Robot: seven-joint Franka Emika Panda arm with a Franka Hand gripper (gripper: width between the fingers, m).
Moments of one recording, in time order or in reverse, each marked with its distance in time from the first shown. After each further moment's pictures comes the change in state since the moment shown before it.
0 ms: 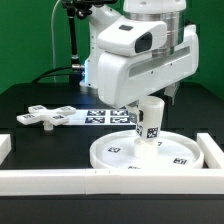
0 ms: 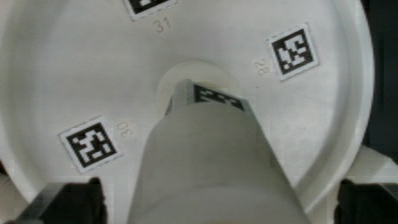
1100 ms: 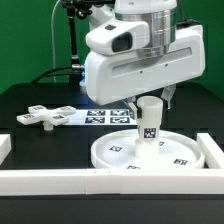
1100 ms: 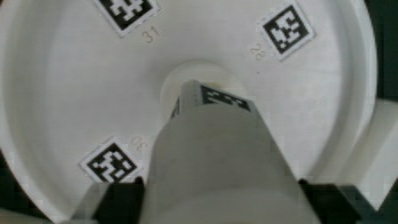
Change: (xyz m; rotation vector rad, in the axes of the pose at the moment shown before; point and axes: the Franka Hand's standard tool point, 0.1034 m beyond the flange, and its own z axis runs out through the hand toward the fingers) arm -0.002 0.003 0.000 0.029 0.059 0.379
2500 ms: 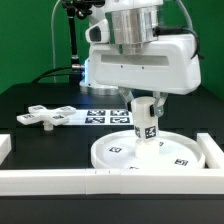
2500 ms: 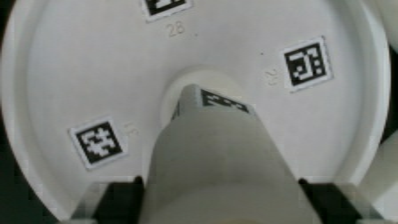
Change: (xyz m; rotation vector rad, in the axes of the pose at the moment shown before) arm -0.008 0.005 0.001 0.057 0.116 1.266
